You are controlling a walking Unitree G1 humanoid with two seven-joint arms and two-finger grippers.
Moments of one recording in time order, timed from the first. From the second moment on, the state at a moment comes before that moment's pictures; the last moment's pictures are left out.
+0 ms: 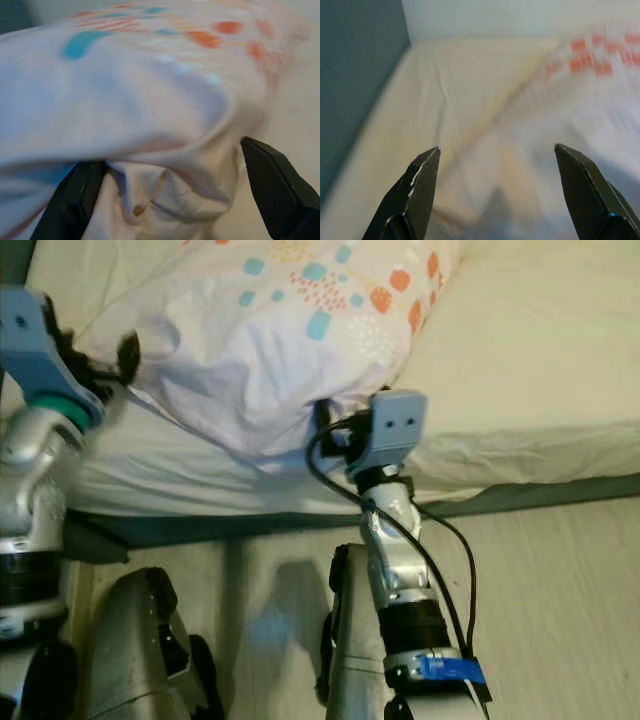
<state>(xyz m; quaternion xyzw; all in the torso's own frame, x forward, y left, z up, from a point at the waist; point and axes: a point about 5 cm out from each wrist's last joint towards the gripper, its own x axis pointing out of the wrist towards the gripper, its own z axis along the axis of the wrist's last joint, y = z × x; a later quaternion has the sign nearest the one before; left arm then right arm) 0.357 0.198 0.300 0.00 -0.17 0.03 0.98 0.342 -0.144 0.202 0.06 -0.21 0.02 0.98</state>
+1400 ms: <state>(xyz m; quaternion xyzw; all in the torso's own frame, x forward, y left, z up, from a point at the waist) 0.420 0.129 0.261 -0.22 0.13 -0.19 0.95 0.348 -0.201 0.181 0.12 -0.12 -0.19 0.97</state>
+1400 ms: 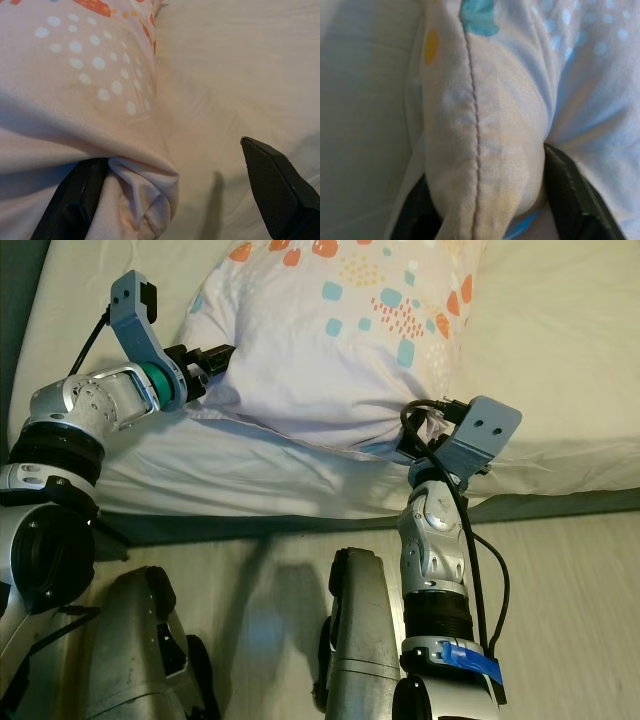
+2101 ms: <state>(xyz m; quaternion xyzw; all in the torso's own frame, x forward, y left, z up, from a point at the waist) 0.420 0.133 0.280 -0.24 0.09 -0.21 0.94 0.350 -0.201 0.175 0.12 -0.11 -0.19 0.97</state>
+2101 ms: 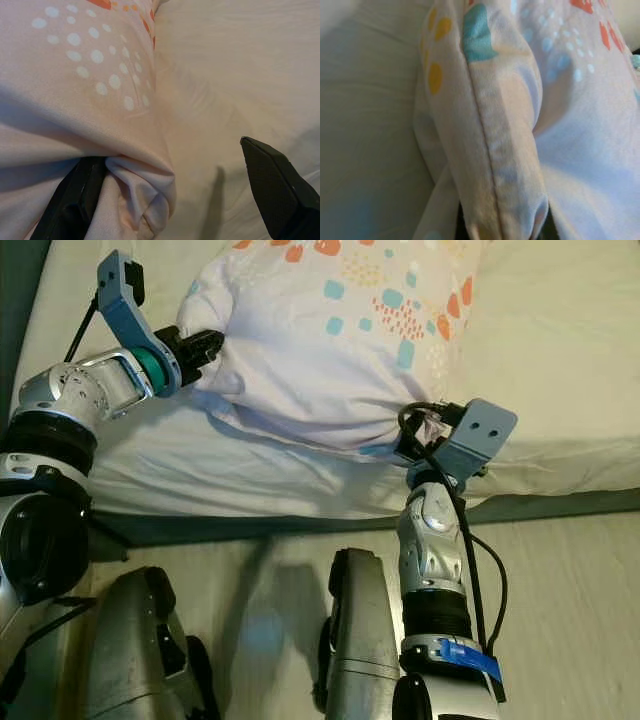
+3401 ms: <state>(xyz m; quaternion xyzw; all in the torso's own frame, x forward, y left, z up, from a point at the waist) 0.375 0.306 0.322 -0.13 -0.03 0.16 0.98 0.405 -0.081 0.209 0.03 -0.06 0.13 0.99</state>
